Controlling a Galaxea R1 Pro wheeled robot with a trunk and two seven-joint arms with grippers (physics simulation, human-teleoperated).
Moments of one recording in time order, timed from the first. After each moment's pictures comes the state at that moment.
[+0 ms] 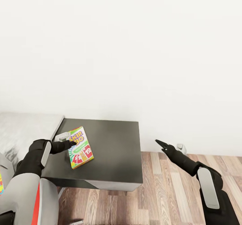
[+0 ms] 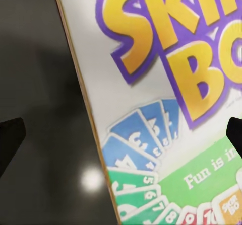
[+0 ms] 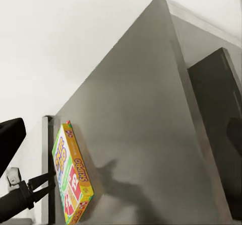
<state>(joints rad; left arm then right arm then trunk) -0.78 0.14 0.32 -0.90 0.02 0.89 -0.27 -0.36 0.02 -0.36 -1.47 -0.74 0.88 0.33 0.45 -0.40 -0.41</state>
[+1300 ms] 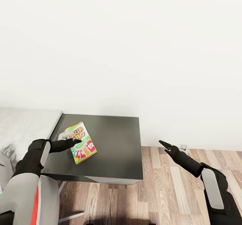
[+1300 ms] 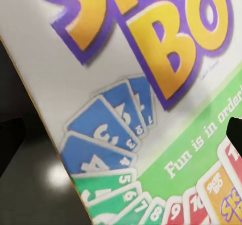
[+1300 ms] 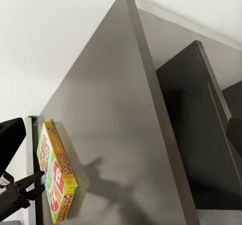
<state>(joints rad) -0.78 0.15 0.32 -0.90 0.02 0.89 -0.48 -0.36 -0.01 -0.38 -1.44 -0.74 0.87 0.35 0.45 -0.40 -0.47</state>
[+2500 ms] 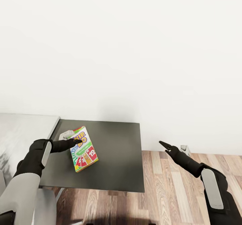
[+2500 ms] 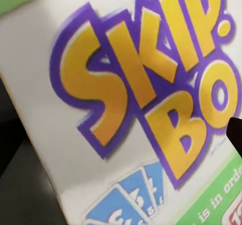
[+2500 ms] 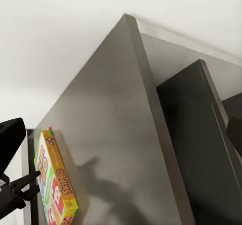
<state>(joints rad) -0.78 0.14 0.32 -0.90 0.01 0.89 -0.48 -0.36 -0.01 -0.38 -1.43 -0.73 0.87 0.35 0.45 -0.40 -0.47</state>
